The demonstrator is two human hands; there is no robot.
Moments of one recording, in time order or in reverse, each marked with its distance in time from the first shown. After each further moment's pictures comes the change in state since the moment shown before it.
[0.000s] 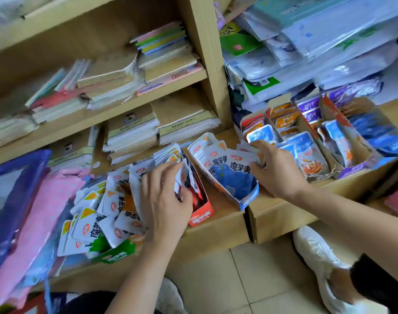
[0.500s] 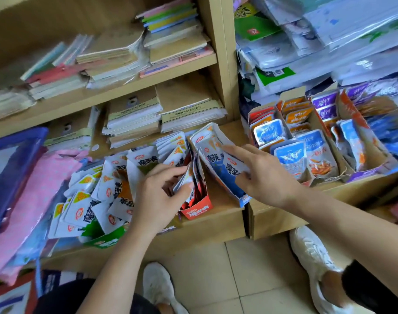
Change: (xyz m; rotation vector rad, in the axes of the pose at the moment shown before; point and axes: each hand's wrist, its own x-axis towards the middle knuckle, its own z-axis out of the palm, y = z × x) left_hand 0.004 -0.012 -0.016 -0.419 -0.349 -0.268; right_hand -0.003 -0.022 0.009 -0.047 -0.246 -0.254
